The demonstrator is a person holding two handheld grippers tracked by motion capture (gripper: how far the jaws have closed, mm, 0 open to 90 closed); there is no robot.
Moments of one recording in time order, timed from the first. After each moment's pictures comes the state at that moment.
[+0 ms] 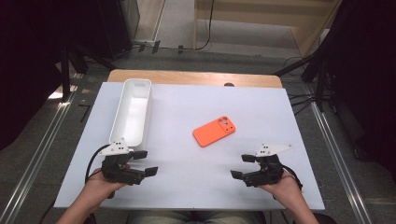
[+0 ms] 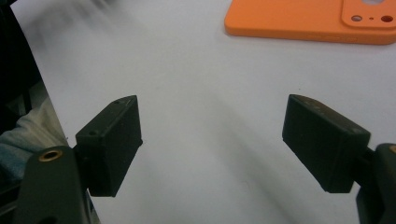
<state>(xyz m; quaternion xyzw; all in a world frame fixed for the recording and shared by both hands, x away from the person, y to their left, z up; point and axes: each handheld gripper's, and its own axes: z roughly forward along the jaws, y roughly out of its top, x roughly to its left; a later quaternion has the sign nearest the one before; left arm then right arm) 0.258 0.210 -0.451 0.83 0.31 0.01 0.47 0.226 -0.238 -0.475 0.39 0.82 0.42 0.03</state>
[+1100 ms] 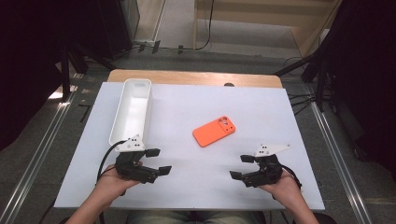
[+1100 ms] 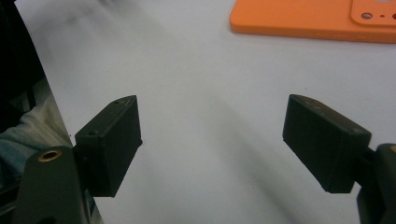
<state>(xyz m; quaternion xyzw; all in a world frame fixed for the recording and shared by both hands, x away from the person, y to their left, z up) 0.260 0.168 -0.436 0.84 0.29 0.00 0.45 0.227 -0.236 -0.476 0.39 0.82 0.42 0.03</state>
